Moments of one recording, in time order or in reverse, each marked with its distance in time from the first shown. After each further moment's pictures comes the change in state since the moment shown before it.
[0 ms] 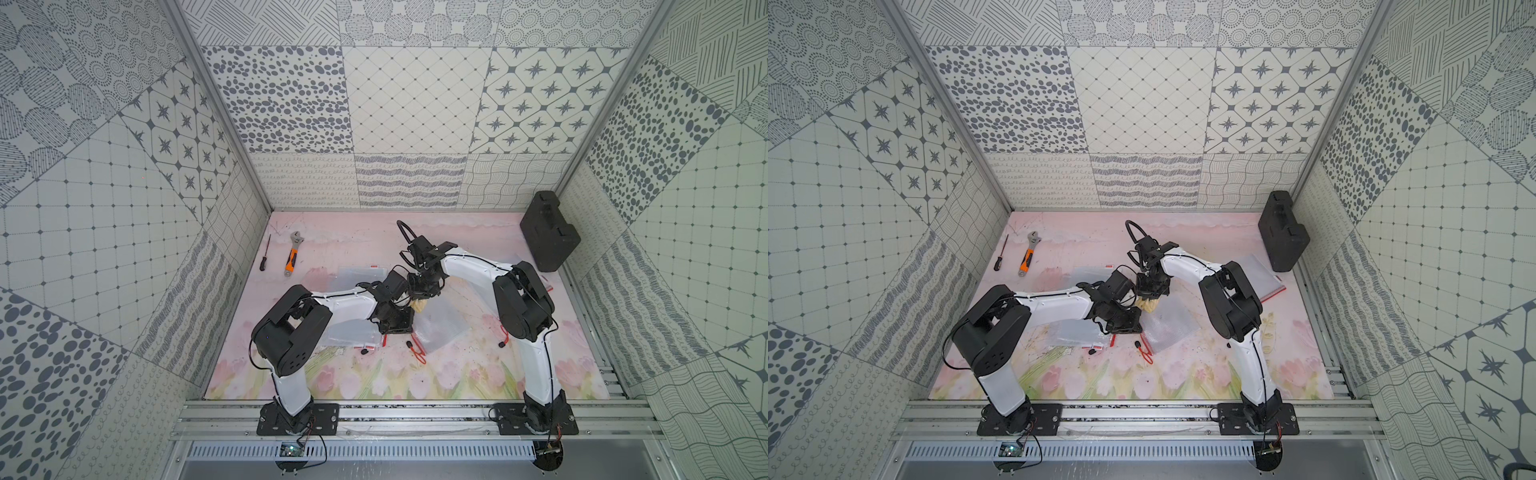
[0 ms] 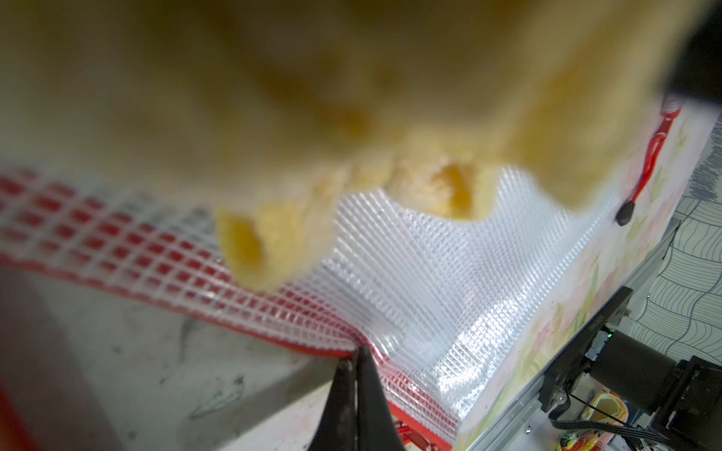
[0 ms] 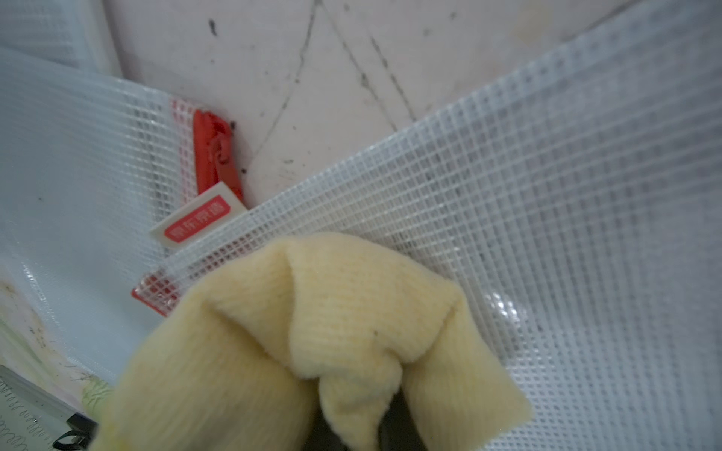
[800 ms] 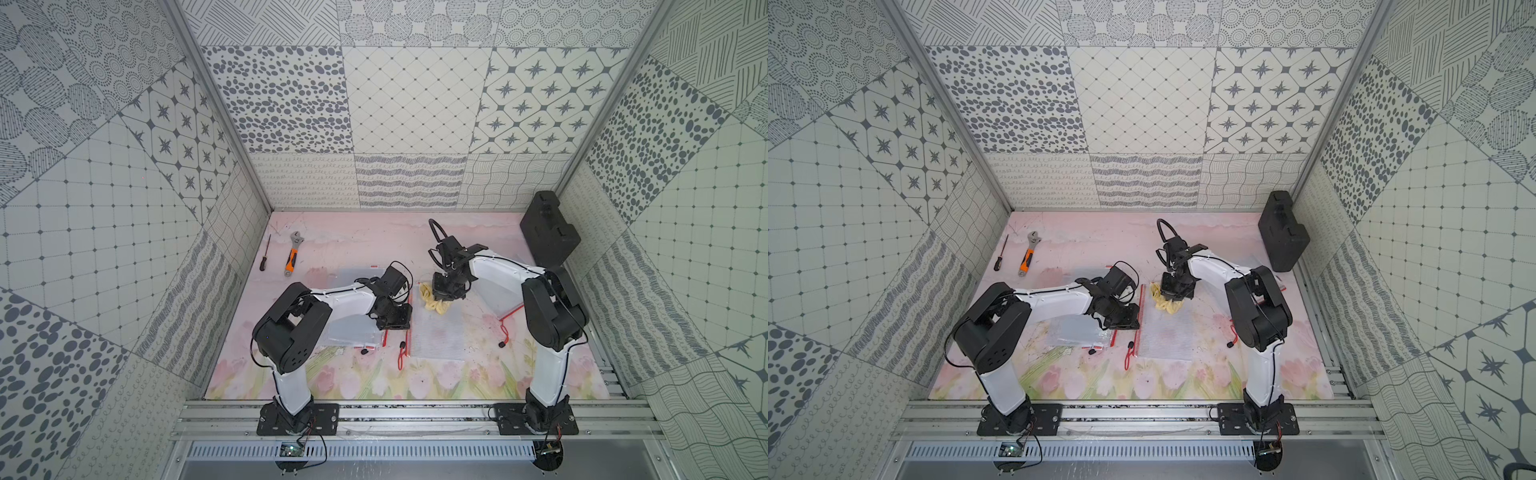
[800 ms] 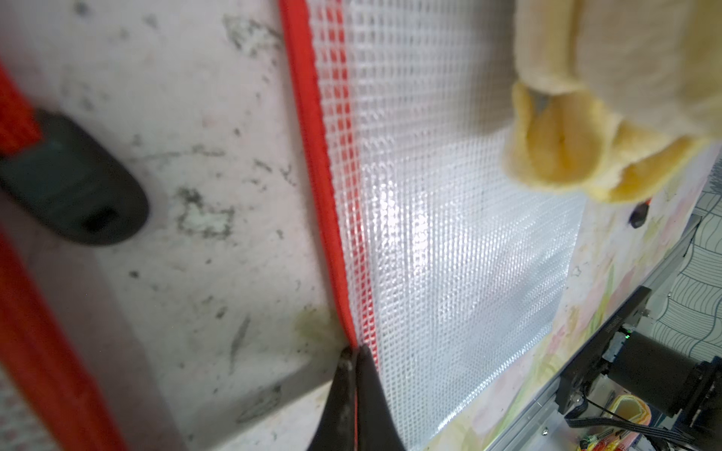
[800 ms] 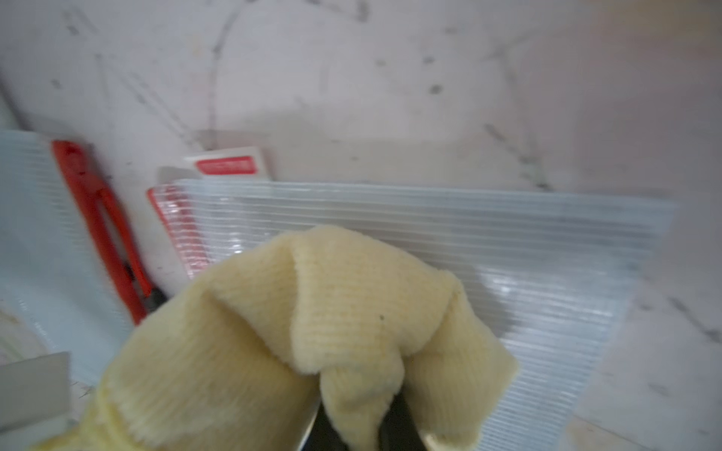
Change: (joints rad) left arm 0.034 0.016 0.037 -0.043 -0.003 0.077; right arm -0.109 -0.180 -0.224 0.064 0.008 0.050
